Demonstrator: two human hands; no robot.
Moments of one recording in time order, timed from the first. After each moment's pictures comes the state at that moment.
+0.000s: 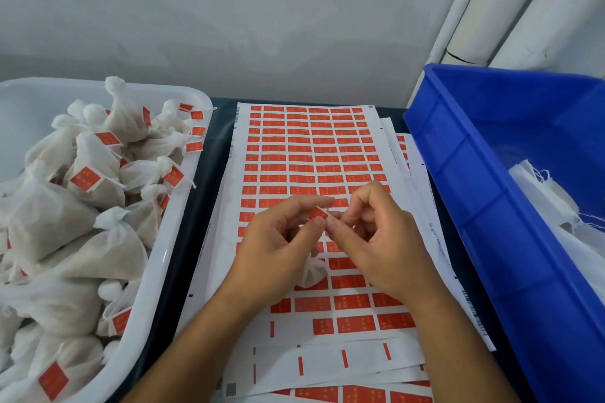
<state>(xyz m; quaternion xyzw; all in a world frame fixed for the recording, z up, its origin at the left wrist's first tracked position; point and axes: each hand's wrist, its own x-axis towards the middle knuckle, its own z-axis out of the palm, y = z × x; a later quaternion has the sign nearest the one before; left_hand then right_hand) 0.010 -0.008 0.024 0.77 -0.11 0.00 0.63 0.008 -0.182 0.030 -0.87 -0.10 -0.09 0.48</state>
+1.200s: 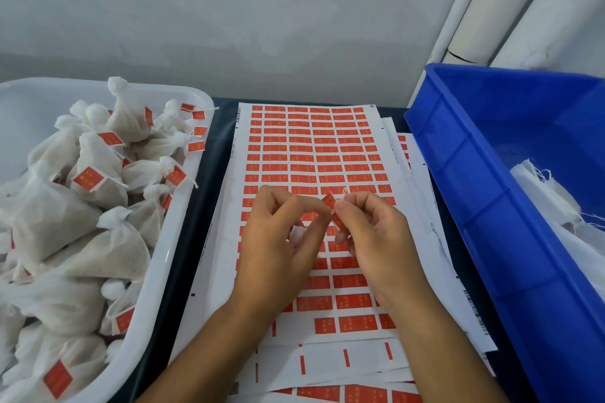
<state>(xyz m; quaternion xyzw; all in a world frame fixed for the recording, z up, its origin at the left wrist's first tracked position) 0.005 -0.016 0.018 0.84 -0.10 0.22 0.48 0.006 -0.160 0.025 -0.77 0.06 -0.06 0.63</state>
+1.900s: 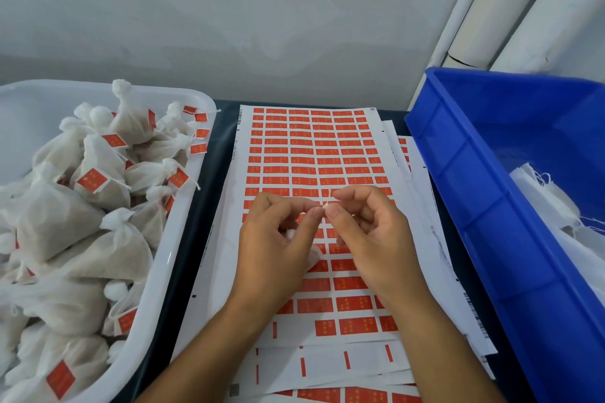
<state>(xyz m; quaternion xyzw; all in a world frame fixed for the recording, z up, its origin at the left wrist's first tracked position) 0.010 -0.015 0.018 0.83 -0.01 0.13 0.54 0.006 -0.160 0.031 -0.80 0.00 -0.10 0.59</state>
